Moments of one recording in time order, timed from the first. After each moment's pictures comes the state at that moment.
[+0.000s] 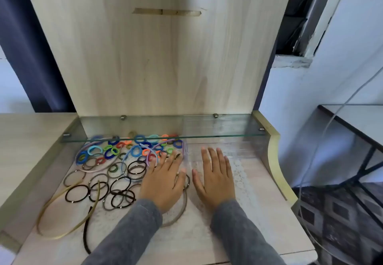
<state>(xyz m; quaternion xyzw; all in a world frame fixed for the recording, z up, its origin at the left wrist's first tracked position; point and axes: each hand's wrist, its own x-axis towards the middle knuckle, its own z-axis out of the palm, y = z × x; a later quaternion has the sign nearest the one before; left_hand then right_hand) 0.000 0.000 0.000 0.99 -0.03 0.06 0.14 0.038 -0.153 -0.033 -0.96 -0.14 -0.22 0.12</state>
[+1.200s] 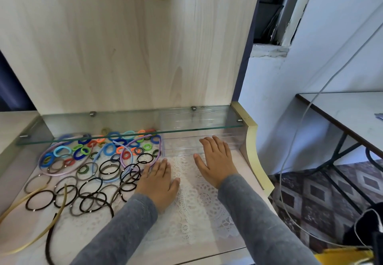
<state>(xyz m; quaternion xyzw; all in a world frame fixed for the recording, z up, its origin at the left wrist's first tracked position) 0.027 -0.041 -0.027 0.99 -0.05 -0.11 0.02 0.069 -0.223 -0.004 -0.98 -0.15 -0.11 0.12</state>
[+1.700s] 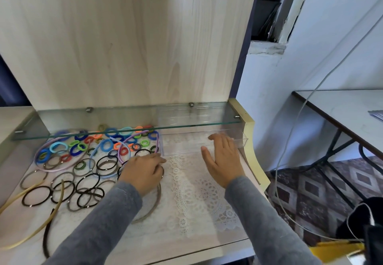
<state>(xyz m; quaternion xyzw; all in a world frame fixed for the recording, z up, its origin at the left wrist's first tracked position) 0.026 -0.012 -0.001 0.98 -0.08 0.04 0.17 0.050 -0.238 0.004 -0.95 -0.12 -0.18 0.24</state>
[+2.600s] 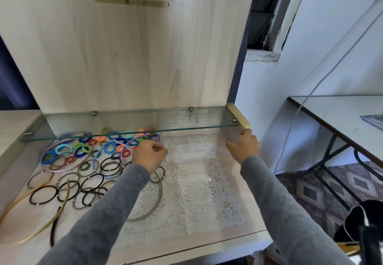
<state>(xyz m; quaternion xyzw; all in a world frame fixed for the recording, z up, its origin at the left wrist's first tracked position) 0.051 -0.028 0.024 0.87 0.12 0.05 0.47 0.080 -0.280 0.037 -0.92 0.16 -0.11 0.34</state>
